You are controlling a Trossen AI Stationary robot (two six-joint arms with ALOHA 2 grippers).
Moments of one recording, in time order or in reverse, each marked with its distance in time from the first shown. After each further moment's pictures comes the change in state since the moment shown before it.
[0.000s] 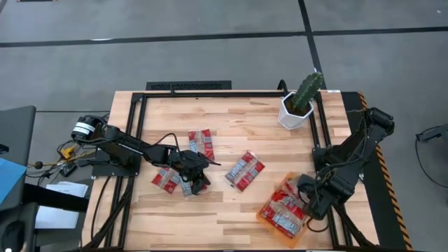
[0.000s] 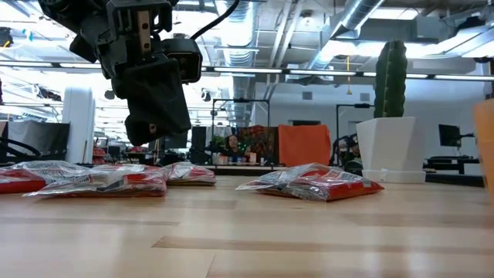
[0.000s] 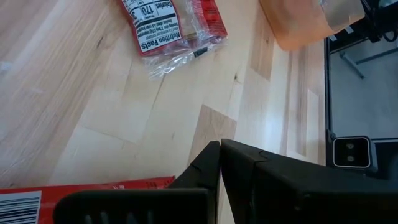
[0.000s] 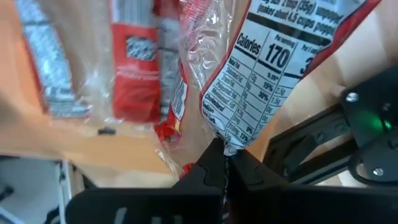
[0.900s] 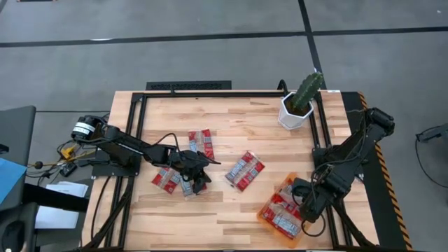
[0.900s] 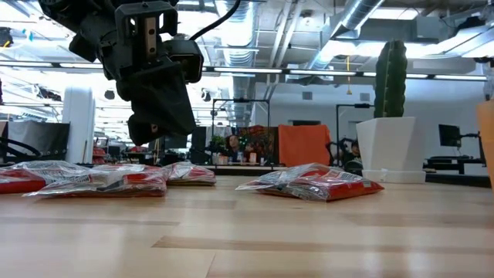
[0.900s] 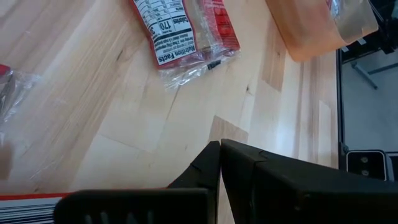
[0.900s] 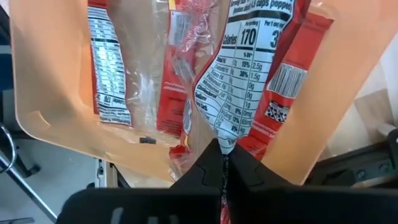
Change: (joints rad) left arm 0.000 0.000 0.000 0.000 -0.060 0.003; right arm -0.055 0.000 0.000 0.124 0.016 -0.127
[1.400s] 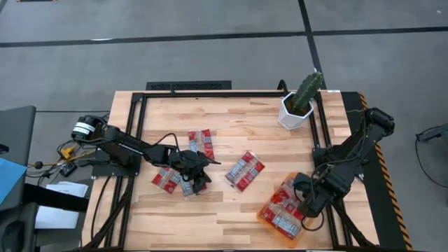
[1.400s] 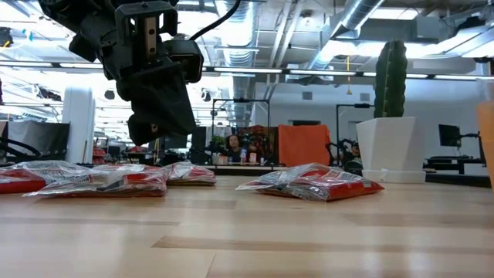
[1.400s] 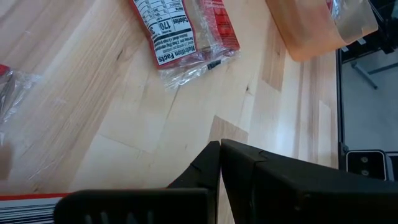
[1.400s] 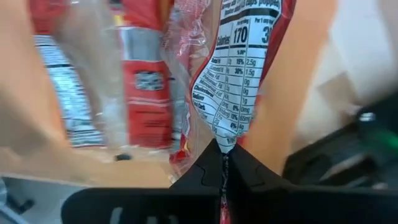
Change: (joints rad) left arm 0.000 0.000 0.000 0.000 0.000 0.000; right arm 0.000 0.000 0.000 -0.096 0.051 0.120
